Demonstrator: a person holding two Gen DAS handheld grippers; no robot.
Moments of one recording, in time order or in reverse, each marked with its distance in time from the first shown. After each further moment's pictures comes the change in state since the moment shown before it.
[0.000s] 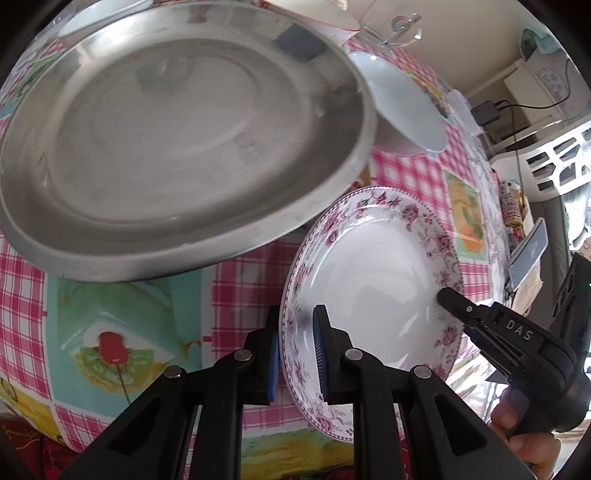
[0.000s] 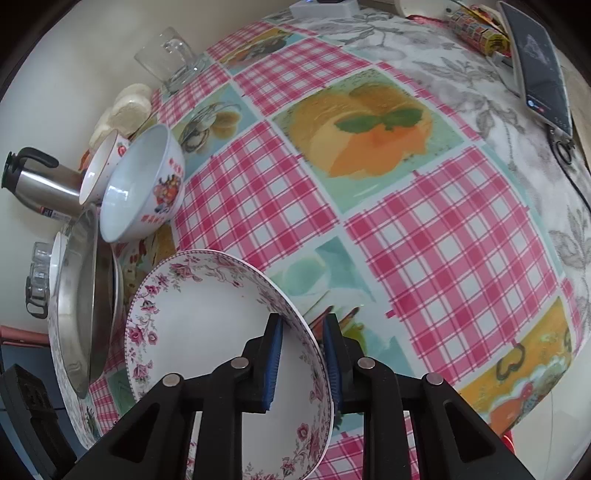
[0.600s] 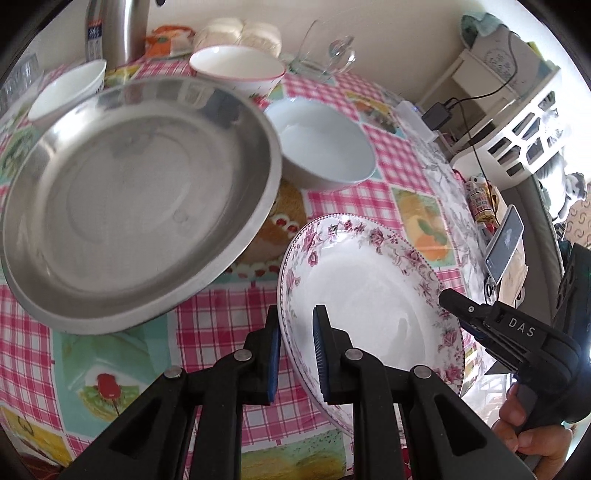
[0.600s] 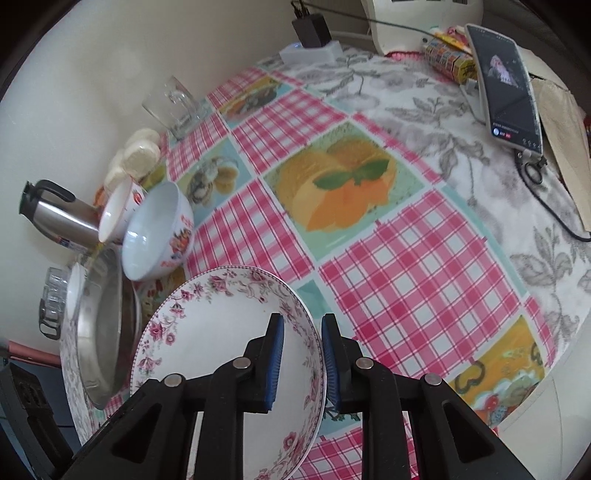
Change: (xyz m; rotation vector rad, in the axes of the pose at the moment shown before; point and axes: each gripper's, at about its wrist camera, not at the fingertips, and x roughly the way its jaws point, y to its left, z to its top) left arm -0.024 -0.040 0.005 0.159 -0.147 -0.023; right arm -0.052 -0.026 0.006 0.023 -0.142 0.043
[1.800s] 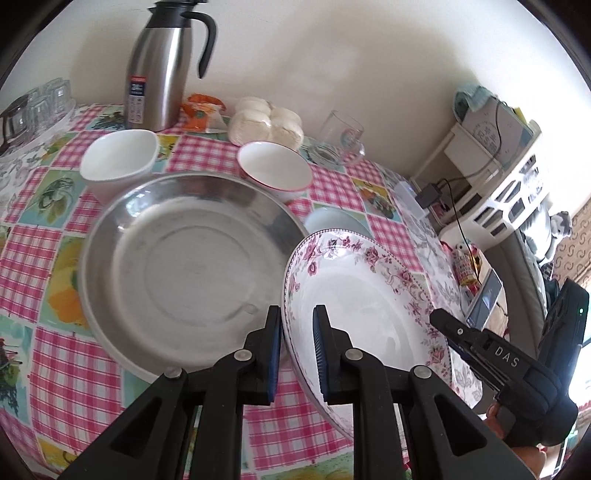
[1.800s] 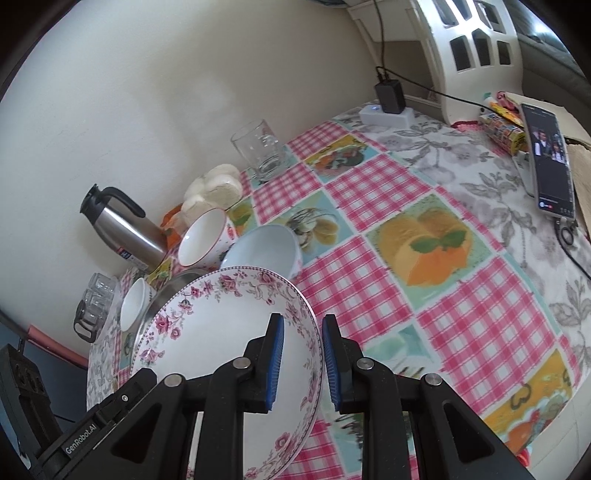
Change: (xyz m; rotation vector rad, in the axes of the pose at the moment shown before) left arm -0.080 0.050 0.025 -0.046 -0.242 -0.031; right arm -0.031 0.080 -0.014 -0.108 -0.206 0.158
